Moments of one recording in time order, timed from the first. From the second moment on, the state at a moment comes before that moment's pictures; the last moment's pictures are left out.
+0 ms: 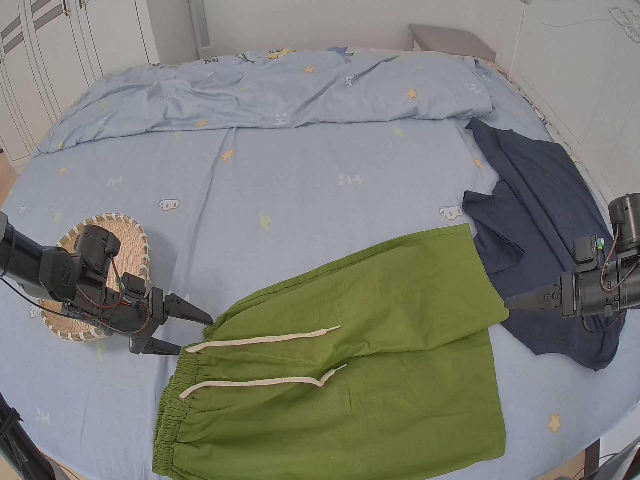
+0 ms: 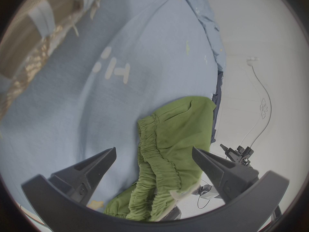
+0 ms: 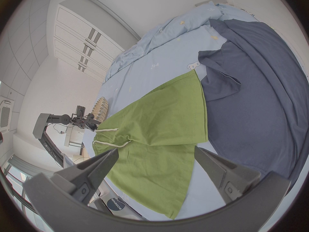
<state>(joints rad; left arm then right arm) 0.03 1.89 -0.95 0.16 -0.75 -0.40 0.03 1.50 -0.81 0.14 0.62 0.06</state>
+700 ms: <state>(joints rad) -0.12 1.83 -0.94 0.17 -0.76 -0.46 0.04 1.50 -0.81 0.13 0.62 0.06</state>
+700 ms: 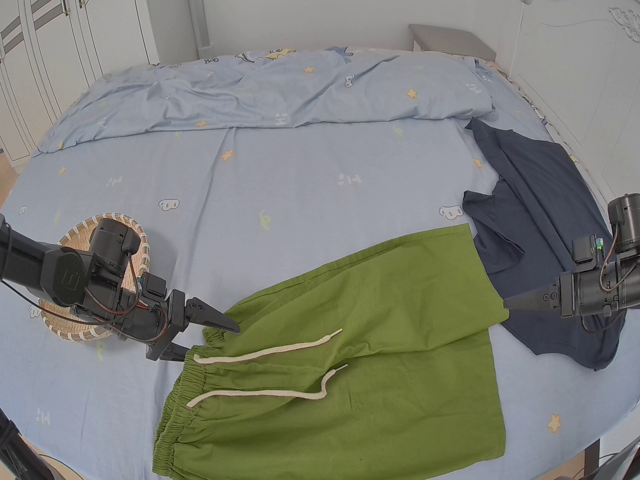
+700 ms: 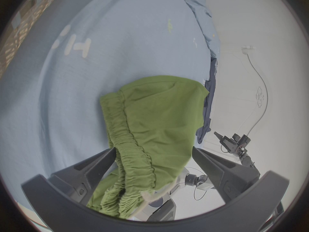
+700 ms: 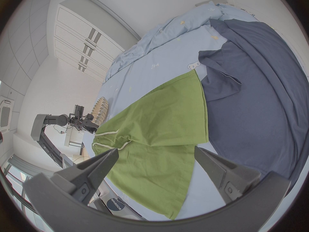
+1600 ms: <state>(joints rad) -0.36 1.67 -0.77 0.16 -0.76 -0.53 0.04 1.50 -0.80 0.13 0.62 0.06</state>
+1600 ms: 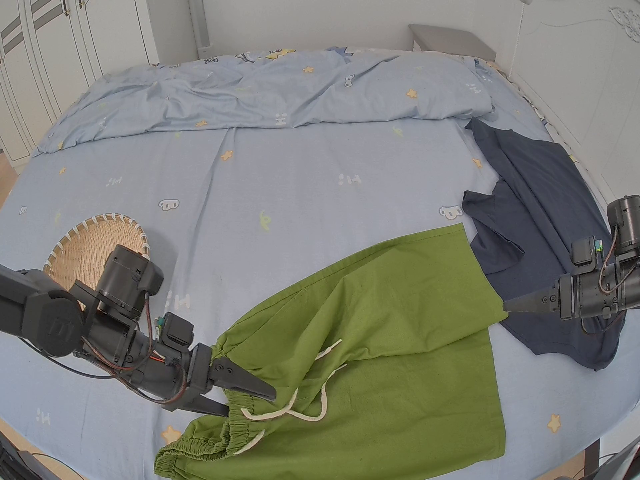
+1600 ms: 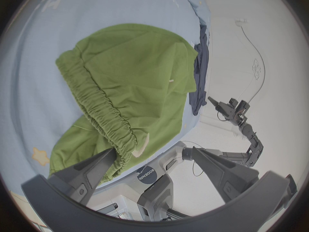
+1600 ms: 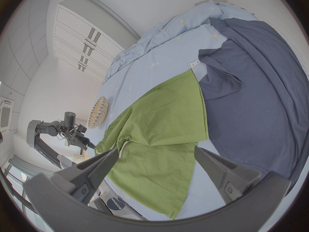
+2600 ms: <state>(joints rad) -0.10 1.82 -0.71 -0.02 -0.75 -0.53 0.06 1.51 -0.79 0.13 0.62 0.06</state>
